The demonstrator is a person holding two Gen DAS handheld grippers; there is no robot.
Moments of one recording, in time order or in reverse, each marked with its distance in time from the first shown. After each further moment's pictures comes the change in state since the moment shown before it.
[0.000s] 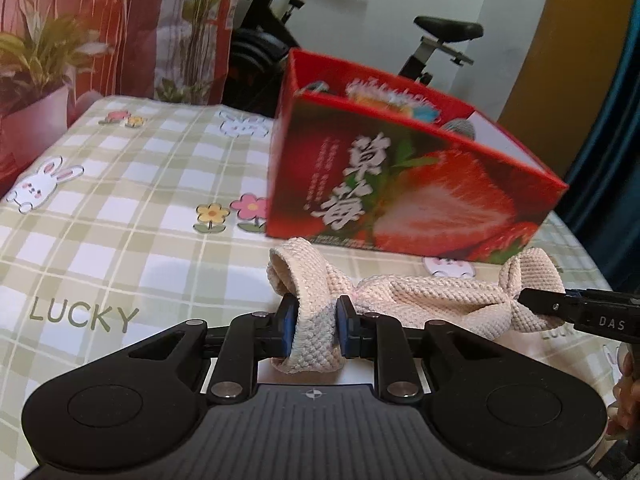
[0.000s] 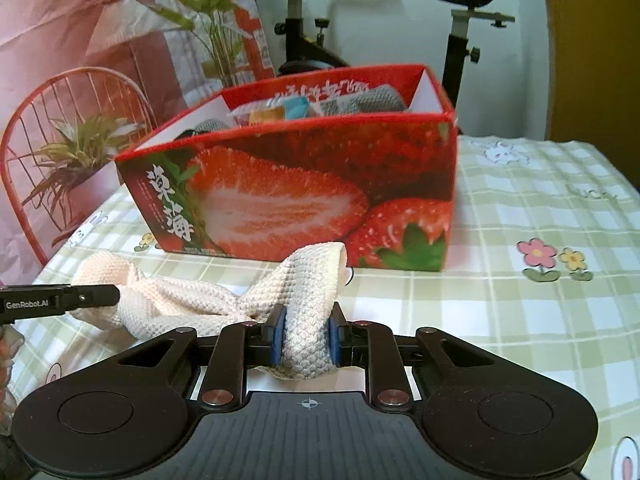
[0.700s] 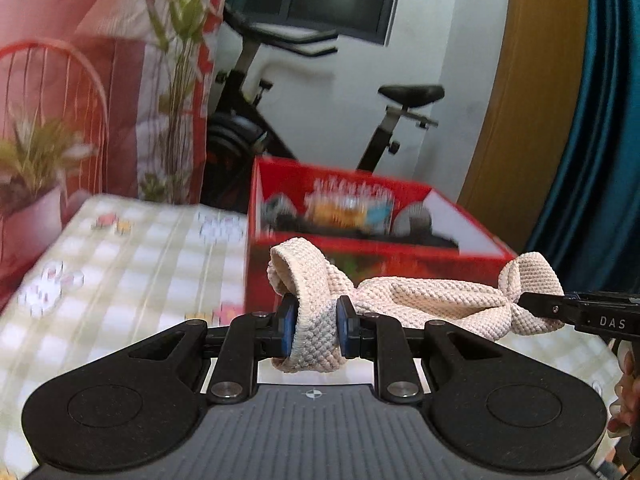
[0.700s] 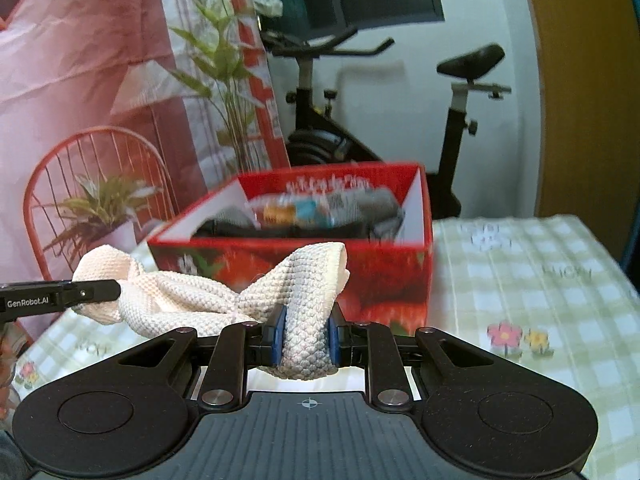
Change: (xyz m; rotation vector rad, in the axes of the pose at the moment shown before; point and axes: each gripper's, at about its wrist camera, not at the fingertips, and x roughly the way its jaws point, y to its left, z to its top) left arm -0.041 -0.029 0.046 0.093 -0.219 -0.025; right arm -0.059 0.004 0.039 -0.043 -0.190 0.012
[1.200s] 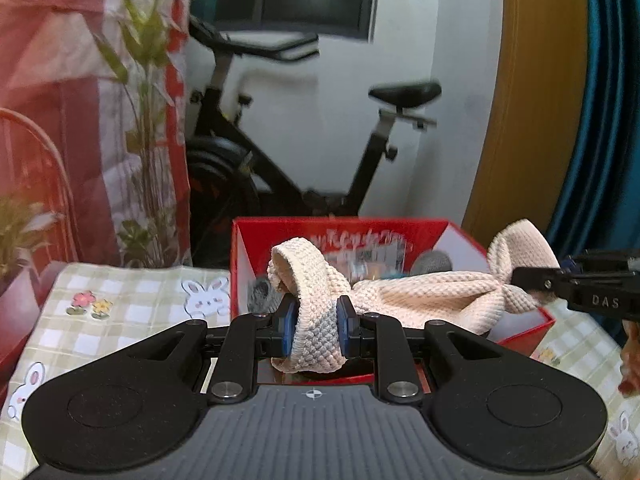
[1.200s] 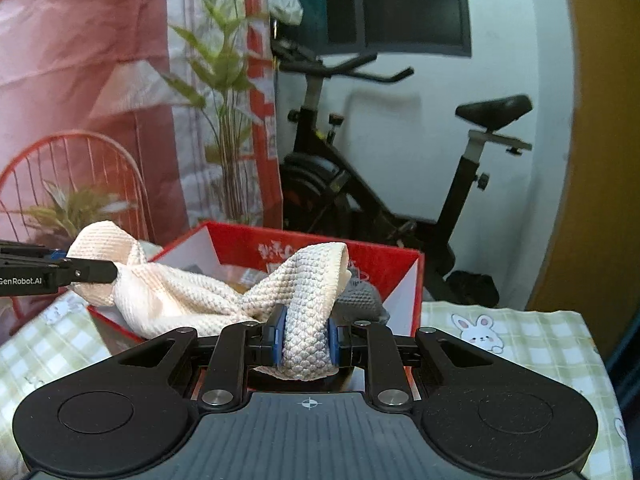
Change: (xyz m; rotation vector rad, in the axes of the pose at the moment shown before) left arm 0.086 -0.010 0.077 0.103 0.052 -0.002; right arm 0.078 -0.023 0.094 -0.141 0.006 -0.038
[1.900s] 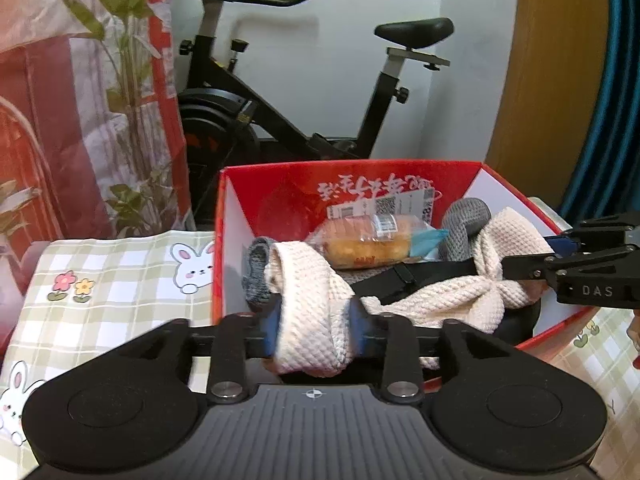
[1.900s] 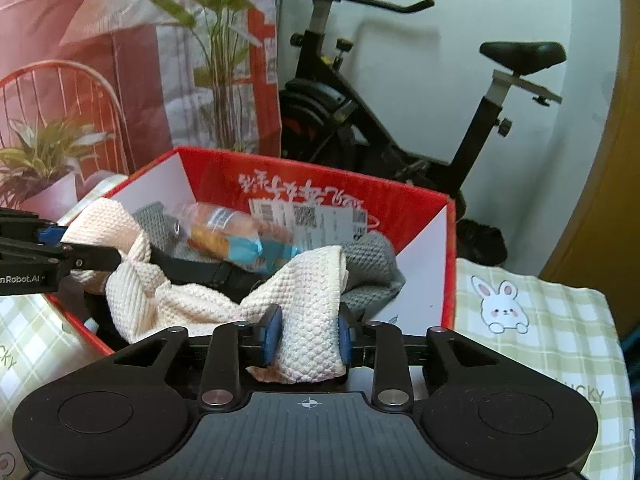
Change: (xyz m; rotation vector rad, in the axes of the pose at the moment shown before) left arm 0.056 0.016 -0.001 0.034 0.138 0.030; right arm 0.081 0.003 -0.003 -0.036 0.195 -0.017
